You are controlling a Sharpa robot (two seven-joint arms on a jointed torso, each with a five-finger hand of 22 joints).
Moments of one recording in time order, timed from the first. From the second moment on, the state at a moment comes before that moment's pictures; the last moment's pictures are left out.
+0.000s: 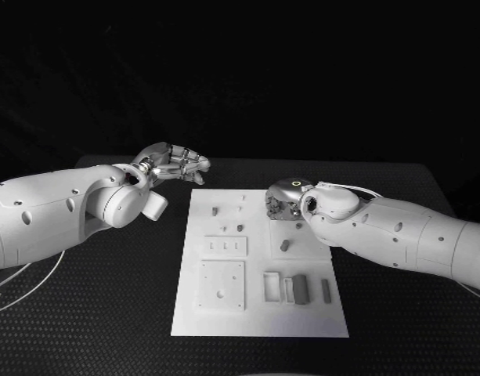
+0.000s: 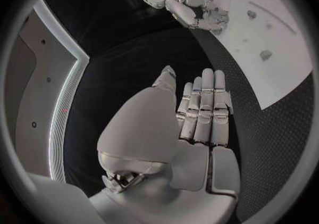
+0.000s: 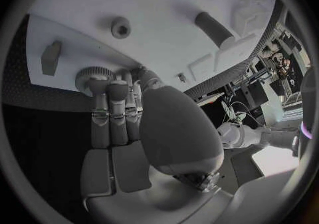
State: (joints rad) left arm 1.39 -0.76 -0.23 1.30 -0.22 -0.19 0.20; left_hand 1.55 -0.06 0.03 0.29 0.05 0.77 0.19 0.34 0.44 1.01 0.16 0.15 0.17 0.99 0.09 0.43 0.73 0.02 0.96 0.00 0.13 0.76; right arm 1.21 -0.49 -0.16 1.09 -1.66 -0.21 -0.13; right_hand 1.68 -0.08 0.11 0.26 0.28 0.88 0.15 0.35 0.48 1.21 0.08 0.12 0.21 1.27 -0.03 1.11 0.75 0.14 1.24 -0.03 0.76 1.31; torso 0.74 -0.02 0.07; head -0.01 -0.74
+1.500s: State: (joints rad) left arm 1.39 -0.76 -0.23 1.29 -0.22 -0.19 0.20; left_hand 1.55 -0.06 0.03 0.29 0.05 0.77 0.20 0.34 0.44 1.01 0.16 0.15 0.17 0.99 0.09 0.43 0.74 0.02 0.96 0.00 0.13 0.76; right arm 1.21 -0.48 -0.14 1.12 -1.67 -0.31 -0.20; right_hand 1.18 -0.09 0.60 -0.21 0.21 0.94 0.14 0.31 0.55 1.24 0.07 0.10 0.33 1.28 -0.05 1.12 0.73 0.15 1.25 -0.02 0.79 1.31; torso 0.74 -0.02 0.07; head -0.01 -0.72
